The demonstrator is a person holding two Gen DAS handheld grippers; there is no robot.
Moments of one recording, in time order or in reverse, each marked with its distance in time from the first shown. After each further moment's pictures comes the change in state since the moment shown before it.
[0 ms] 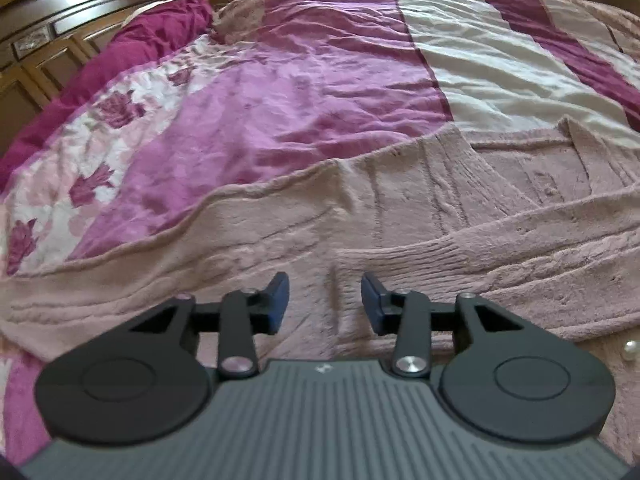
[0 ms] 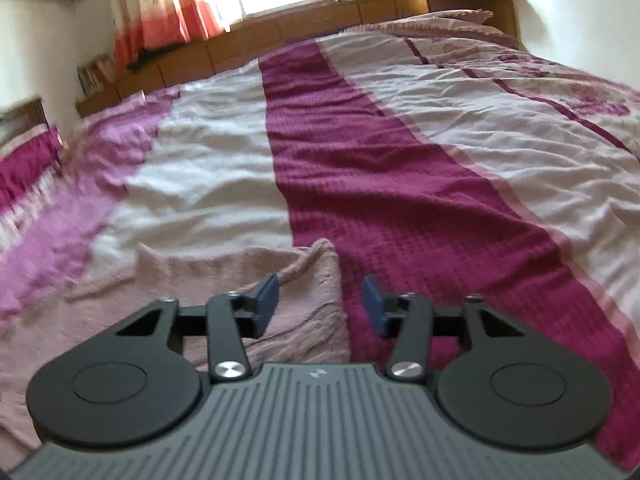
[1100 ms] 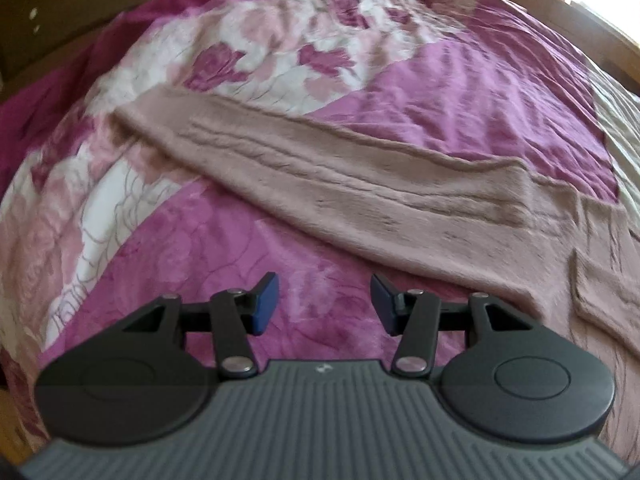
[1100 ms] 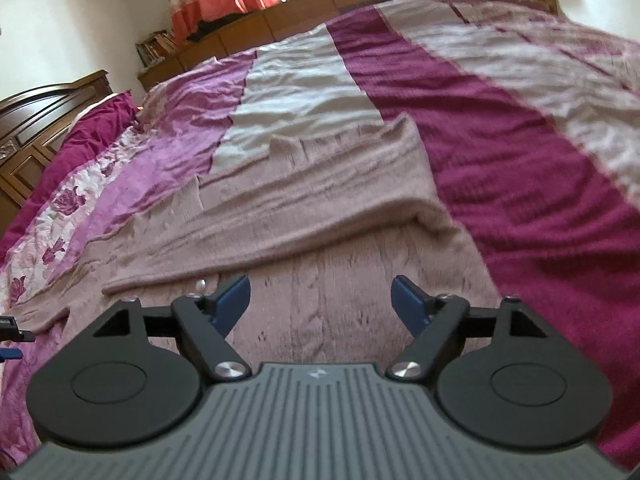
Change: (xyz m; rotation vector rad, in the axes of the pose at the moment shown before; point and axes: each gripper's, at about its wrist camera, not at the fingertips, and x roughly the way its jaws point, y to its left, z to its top) left arm -0.048 0.196 -0.081 -0.546 0.124 0.155; right arm -0.161 0.037 -0.111 -0.010 0.128 0.167
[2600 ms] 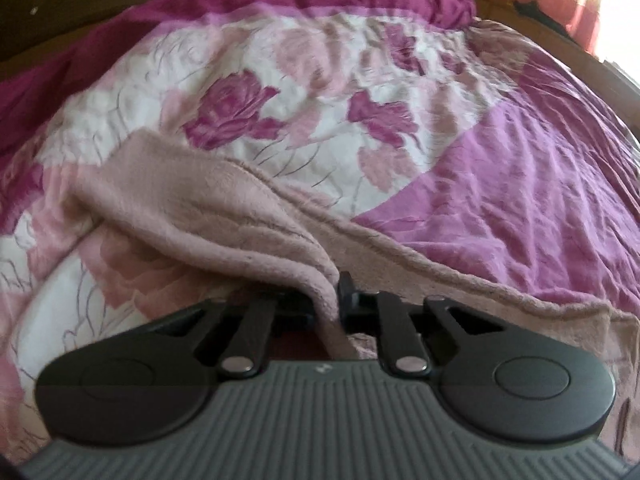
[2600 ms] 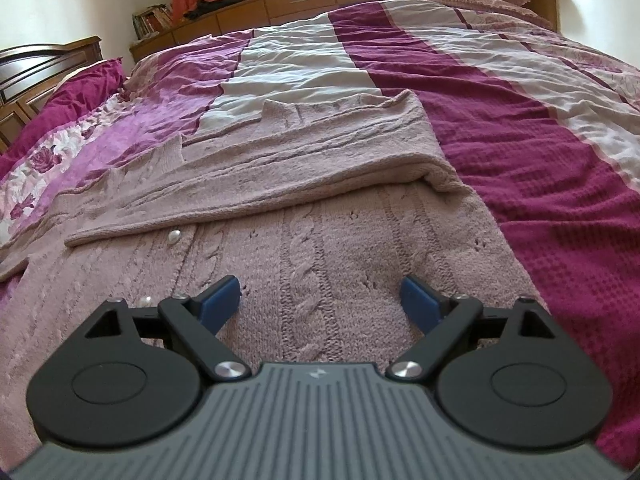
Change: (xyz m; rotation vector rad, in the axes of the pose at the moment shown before) left arm 0.087 0.038 0.078 -0.106 -0.096 -0.008; right arm 0.028 0.014 -0.030 -0.114 0.000 -0.089
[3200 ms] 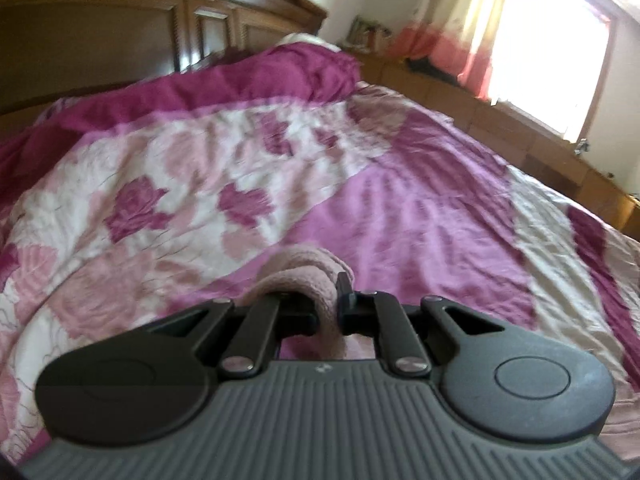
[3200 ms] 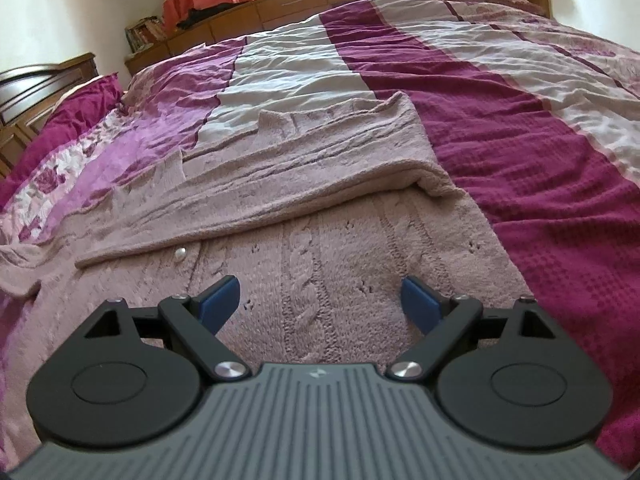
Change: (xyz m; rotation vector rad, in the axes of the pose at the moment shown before) left arm -0.112 -0.050 0.000 0.078 -0.210 -0.299; right arm -0.008 -0.009 0.009 0.071 0.003 0.022
